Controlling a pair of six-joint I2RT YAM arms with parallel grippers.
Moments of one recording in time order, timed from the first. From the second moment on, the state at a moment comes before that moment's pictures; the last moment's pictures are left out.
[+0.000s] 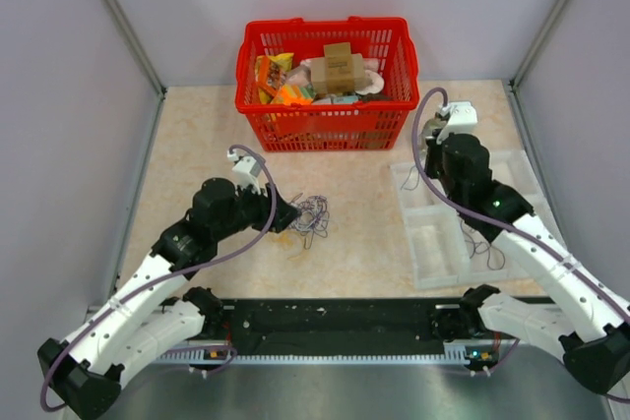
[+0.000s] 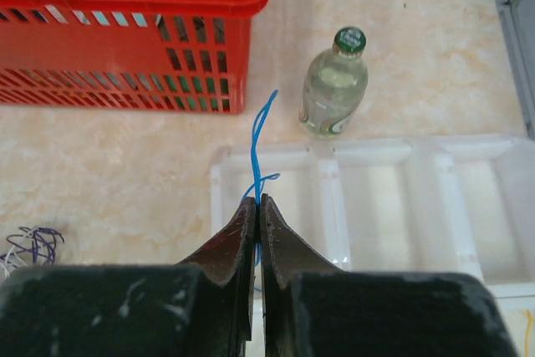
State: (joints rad) left arm -0.60 0.75 0.70 -0.36 0.21 -0.50; right arm 0.58 0.95 0.99 -0.37 0.49 0.16
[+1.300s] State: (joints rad) left arm -0.60 0.67 0.69 -0.38 0.23 -0.65; right arm 0.45 1.42 0.87 -0.41 0.33 0.50
